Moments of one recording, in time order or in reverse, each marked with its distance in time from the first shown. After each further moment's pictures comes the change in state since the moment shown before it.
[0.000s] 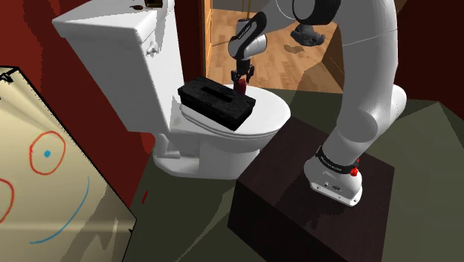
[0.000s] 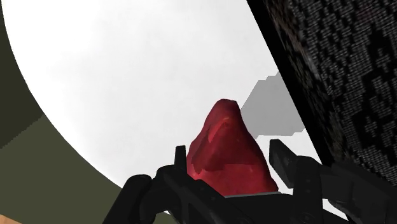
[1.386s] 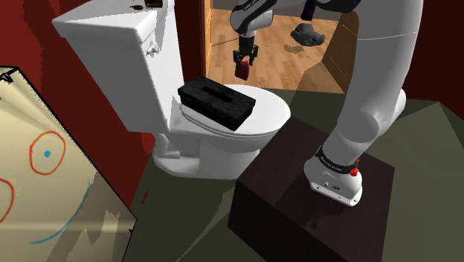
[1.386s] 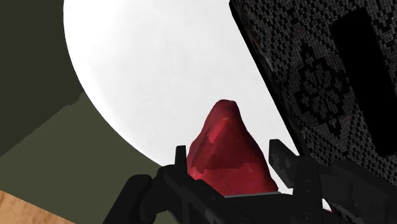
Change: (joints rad) arm 0.016 -0.187 -0.021 0.022 -0.028 -0.207 0.001
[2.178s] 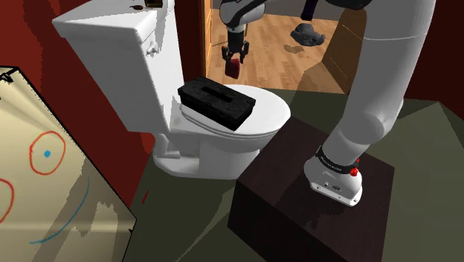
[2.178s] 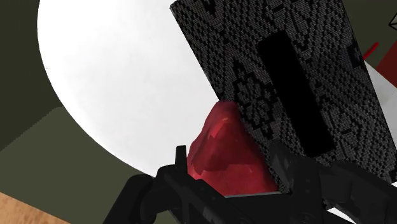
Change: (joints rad) arm 0.096 -0.079 0.031 -0.019 -0.026 -0.069 0.131
